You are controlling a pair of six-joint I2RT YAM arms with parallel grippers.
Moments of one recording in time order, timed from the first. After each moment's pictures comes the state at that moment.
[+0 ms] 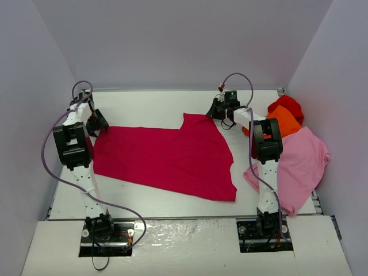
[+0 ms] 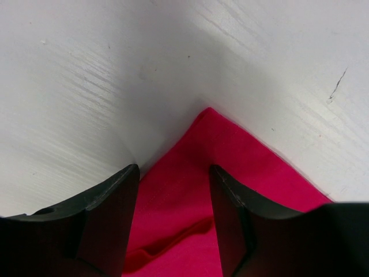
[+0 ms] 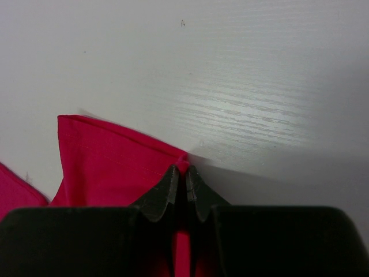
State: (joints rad) left arm 0.23 2.25 1.84 -0.83 -0.04 -0.41; right arm 0.19 2.35 1.68 -0.05 -0.36 0.36
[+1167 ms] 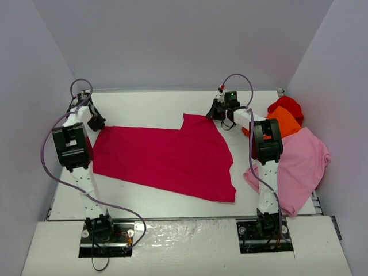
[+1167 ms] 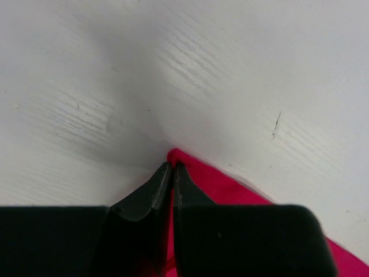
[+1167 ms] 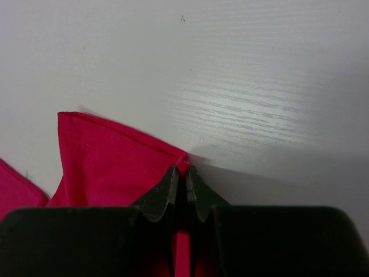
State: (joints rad) left arm 0.23 2.24 1.78 -0.60 0.02 -0.42; right arm 0.19 2.35 1.68 -0.05 -0.36 0.36
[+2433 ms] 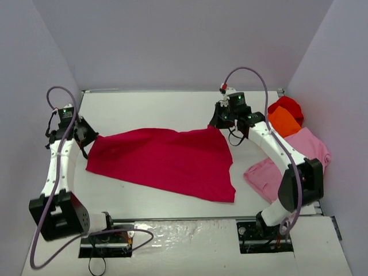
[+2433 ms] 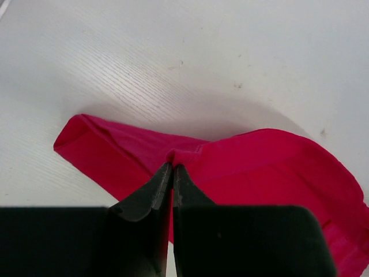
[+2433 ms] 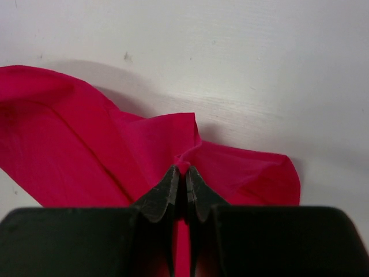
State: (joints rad) left arm 0.23 1.32 1.16 -0.68 0.03 -0.46; right arm 0.34 1.57 1.28 -0.39 -0.17 0.31
